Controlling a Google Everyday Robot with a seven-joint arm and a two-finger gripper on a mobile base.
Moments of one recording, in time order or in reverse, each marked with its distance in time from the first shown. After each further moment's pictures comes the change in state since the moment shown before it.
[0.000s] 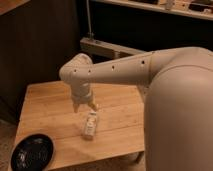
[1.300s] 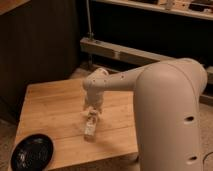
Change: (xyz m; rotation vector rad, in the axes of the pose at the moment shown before) arm -0.052 -0.030 0.115 -0.149 -0.027 0.212
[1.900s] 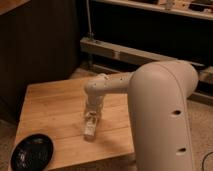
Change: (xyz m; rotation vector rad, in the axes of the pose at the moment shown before) arm 0.011 -0.006 0.031 -0.016 0.071 0.002
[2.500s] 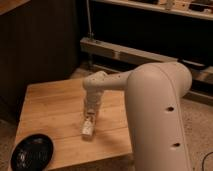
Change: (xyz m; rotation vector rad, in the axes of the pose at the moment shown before) arm 0.002 0.017 -0.002 0.007 0.080 -0.040
